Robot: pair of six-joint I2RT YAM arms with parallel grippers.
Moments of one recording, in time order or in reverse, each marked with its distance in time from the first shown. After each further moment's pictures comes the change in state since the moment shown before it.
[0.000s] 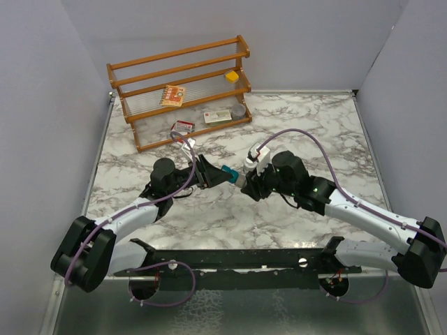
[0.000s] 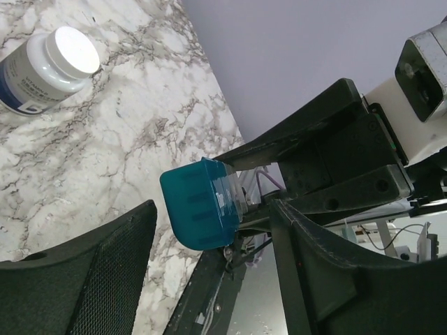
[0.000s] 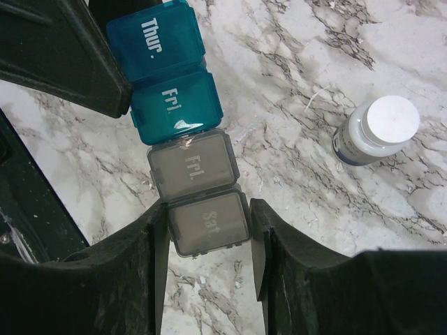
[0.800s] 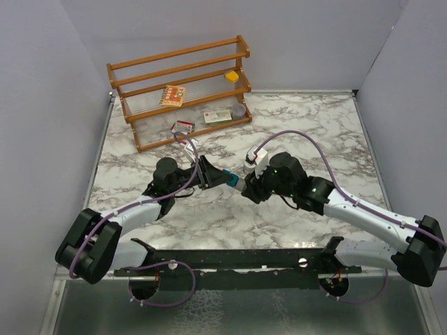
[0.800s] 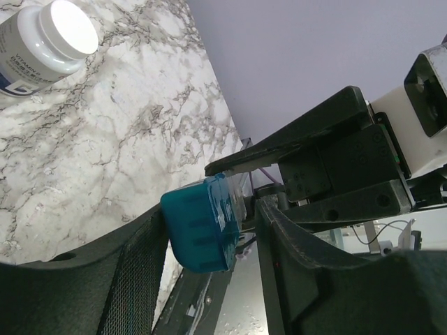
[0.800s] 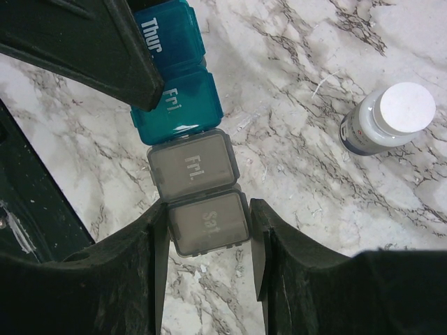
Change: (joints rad) left arm 0.000 0.071 0.000 0.047 0.044 -0.059; right arm 0.013 0.009 0.004 -0.040 -0.002 -0.015
